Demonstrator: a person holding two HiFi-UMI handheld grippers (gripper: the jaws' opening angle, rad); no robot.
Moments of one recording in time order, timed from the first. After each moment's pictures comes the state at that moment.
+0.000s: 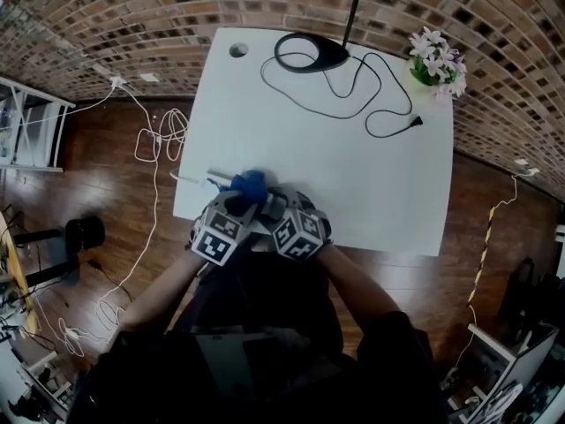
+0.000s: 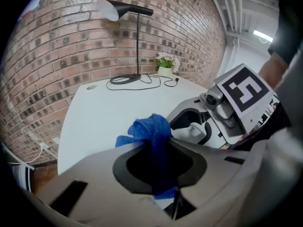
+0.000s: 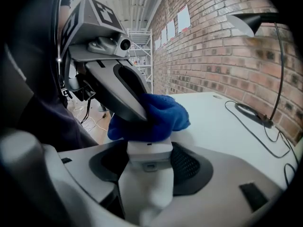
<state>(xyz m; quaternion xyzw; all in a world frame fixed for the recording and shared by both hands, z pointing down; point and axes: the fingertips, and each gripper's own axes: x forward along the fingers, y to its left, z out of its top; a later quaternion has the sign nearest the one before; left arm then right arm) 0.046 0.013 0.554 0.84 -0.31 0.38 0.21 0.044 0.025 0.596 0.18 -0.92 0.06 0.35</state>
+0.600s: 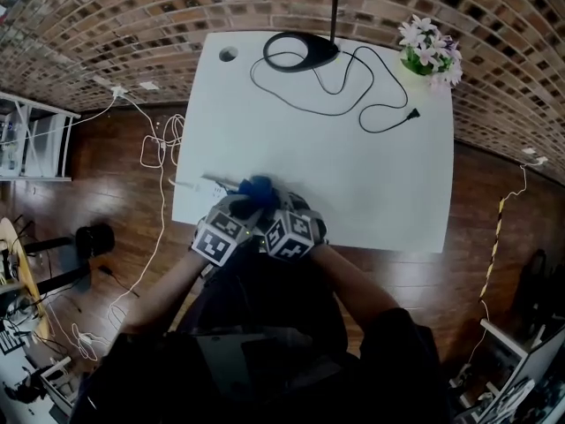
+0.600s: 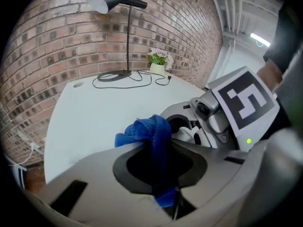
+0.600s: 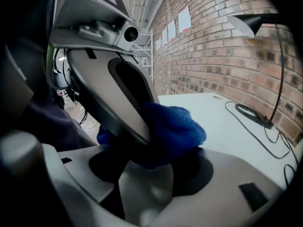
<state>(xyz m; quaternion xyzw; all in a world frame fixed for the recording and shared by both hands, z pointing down) 0.079 0.020 0.551 0.85 -0.27 0.39 0.24 0.041 0.023 0.596 0.19 -0.92 0.06 0.34</state>
